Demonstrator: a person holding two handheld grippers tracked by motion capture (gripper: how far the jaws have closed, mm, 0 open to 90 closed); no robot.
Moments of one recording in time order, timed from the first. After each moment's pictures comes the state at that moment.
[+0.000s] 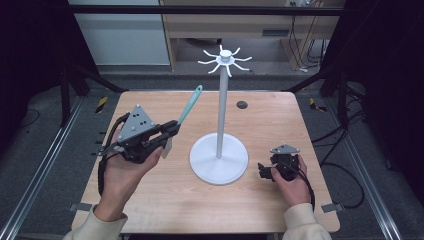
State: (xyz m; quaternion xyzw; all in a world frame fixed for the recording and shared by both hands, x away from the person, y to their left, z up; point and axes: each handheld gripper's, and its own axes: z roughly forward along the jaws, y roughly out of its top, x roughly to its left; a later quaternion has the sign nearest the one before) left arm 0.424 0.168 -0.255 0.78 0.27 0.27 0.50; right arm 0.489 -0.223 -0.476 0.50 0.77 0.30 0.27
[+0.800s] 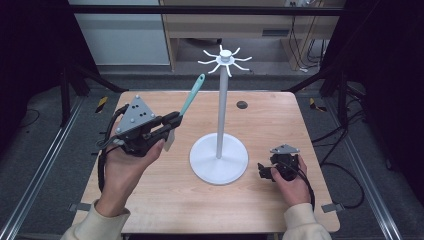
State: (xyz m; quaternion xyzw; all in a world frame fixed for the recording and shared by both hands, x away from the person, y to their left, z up) left arm 0.424 0.161 -0.235 0.77 0.26 0.28 0.51; right arm 0.489 -0.223 -0.476 0.49 0.77 0.29 0.27
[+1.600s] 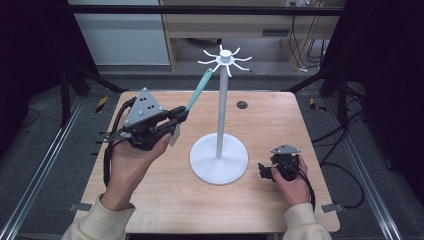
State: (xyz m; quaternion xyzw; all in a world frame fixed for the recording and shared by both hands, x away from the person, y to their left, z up) left arm 0.432 0.148 -0.226 0.77 0.26 0.28 0.51; right arm 0.488 -0.224 -0.475 0.50 0.77 0.30 0.26
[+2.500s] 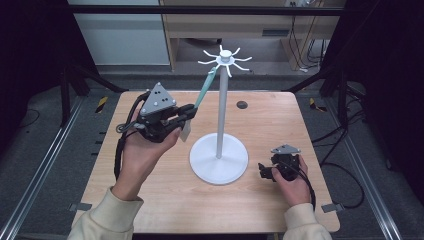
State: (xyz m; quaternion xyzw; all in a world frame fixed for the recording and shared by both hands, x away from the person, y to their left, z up) left arm 0.454 0.132 -0.231 0.79 0.26 0.26 0.50; right arm 0.488 -0.224 -0.475 0.50 0.77 0.30 0.26
